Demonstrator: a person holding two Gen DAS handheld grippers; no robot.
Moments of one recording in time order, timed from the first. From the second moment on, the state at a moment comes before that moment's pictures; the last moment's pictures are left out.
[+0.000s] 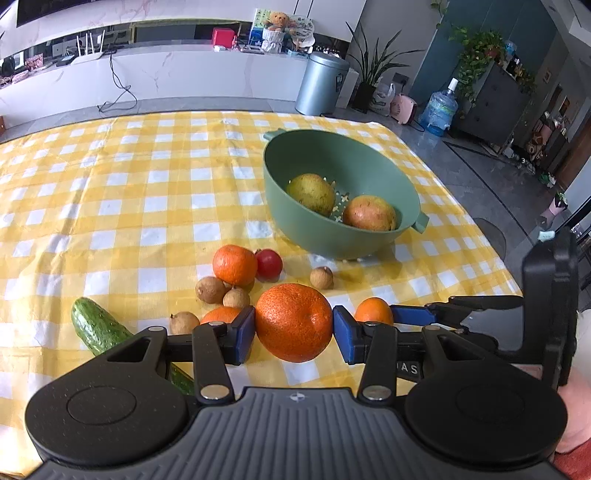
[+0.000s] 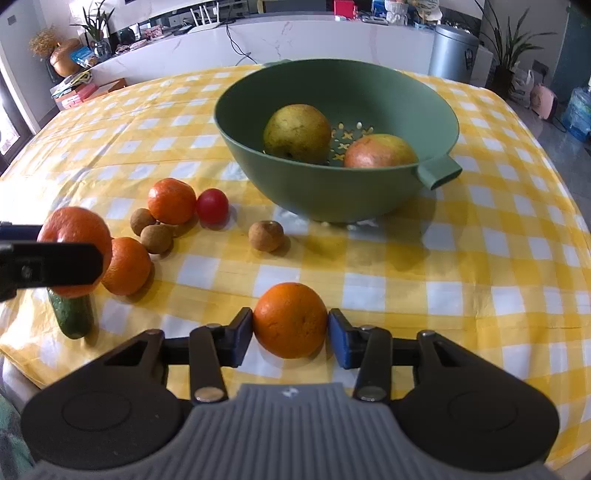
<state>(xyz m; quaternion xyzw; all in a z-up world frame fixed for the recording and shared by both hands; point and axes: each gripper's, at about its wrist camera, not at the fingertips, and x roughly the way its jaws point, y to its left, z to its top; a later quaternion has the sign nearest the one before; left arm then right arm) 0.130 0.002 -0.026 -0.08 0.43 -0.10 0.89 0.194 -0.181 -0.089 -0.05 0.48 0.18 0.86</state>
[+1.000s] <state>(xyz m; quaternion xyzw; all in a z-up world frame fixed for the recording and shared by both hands) 0.251 -0.005 -0.003 -0.10 0.44 -0.16 0.88 0.268 -0.197 0.001 -0.09 0.37 0.26 0.89</state>
